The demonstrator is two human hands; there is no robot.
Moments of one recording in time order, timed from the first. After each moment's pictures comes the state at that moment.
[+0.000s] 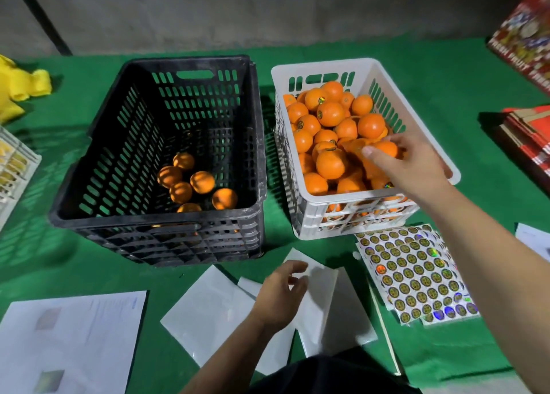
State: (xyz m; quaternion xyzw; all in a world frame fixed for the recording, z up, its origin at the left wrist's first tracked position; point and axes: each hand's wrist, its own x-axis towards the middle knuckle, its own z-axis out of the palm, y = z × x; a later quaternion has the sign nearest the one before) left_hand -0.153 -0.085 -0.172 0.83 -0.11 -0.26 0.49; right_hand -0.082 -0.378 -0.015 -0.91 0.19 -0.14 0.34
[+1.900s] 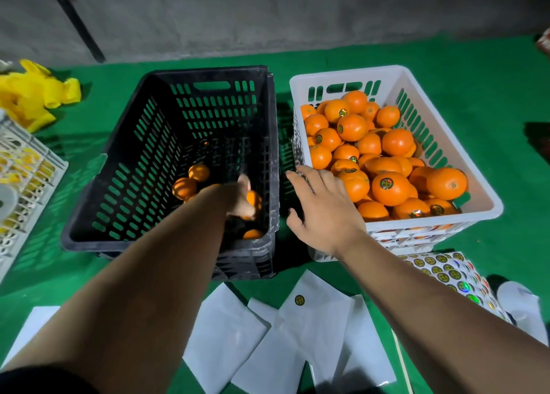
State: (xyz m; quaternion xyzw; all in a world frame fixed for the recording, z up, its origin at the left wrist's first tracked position) left_hand 0.112 -0.045 -0.093 0.92 -0.11 -0.36 0.07; right_hand -0.031 -0.247 -0.069 -0.99 -0.09 -0.09 0.08
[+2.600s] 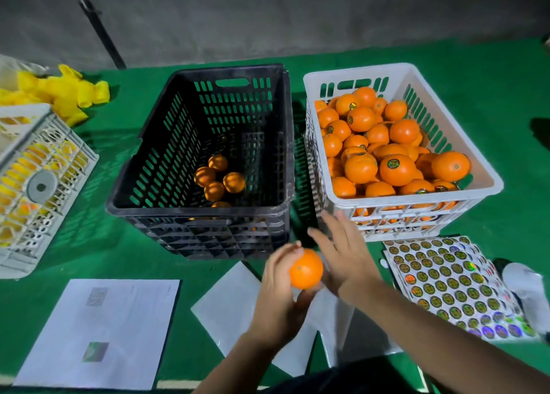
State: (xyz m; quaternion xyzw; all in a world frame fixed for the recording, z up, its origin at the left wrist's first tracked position) left_hand -0.171 -0.048 -0.157 0.82 -0.22 0.05 0.53; right_hand -0.149 -0.242 -0.152 -0.98 -0.13 -0.09 0.12
